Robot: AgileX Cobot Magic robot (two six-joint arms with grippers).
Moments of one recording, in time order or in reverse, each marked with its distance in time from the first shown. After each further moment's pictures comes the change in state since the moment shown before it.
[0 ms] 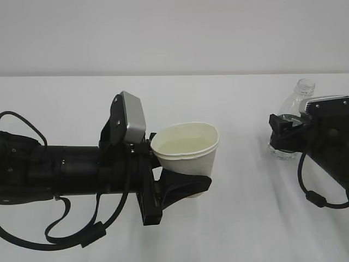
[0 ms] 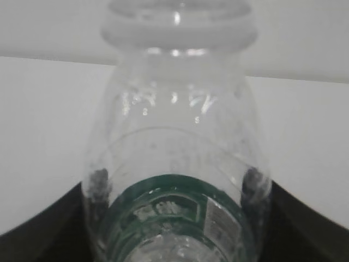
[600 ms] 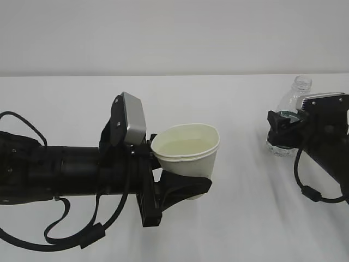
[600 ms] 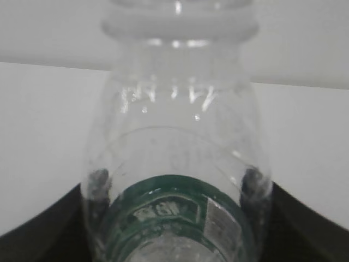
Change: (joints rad) left arm 0.000 0.000 0.000 0.014 -0.002 -0.002; right arm 0.000 0.031 -0.048 0.000 0.004 0.000
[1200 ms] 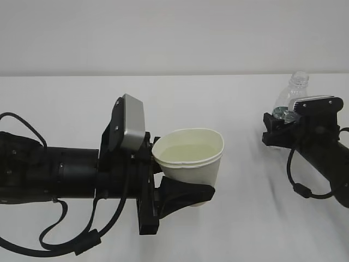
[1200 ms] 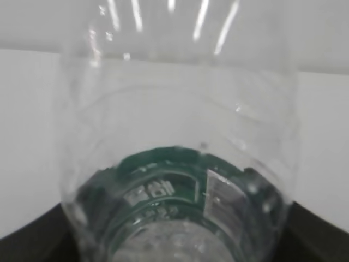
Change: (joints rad) left arm 0.000 0.000 0.000 0.062 -0.047 -0.002; right arm 0.000 0.080 -0.071 0.000 0.000 0.000
